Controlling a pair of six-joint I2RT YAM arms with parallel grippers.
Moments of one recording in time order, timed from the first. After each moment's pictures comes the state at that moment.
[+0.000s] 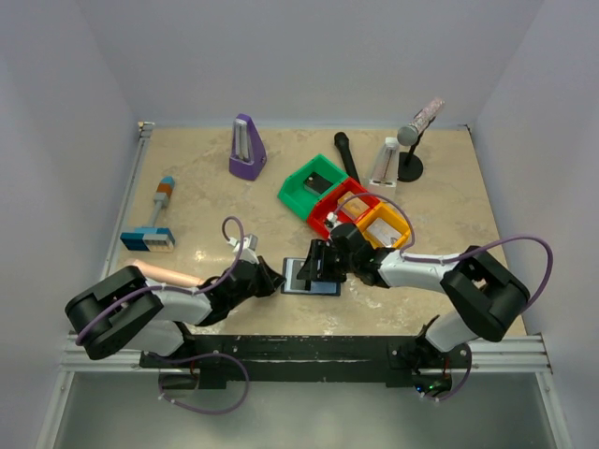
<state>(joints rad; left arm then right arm) -0.87 1.36 0.18 0.65 -0.17 -0.97 0.79 1.50 0.62 0.13 -0.24 0.87</state>
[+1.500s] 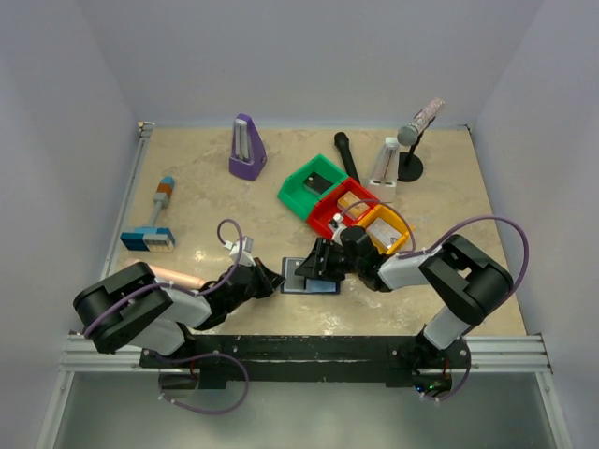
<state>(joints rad) -0.87 1.42 0.12 0.81 -0.19 -1.01 0.73 1.62 0.51 0.50 -0.37 0.97</state>
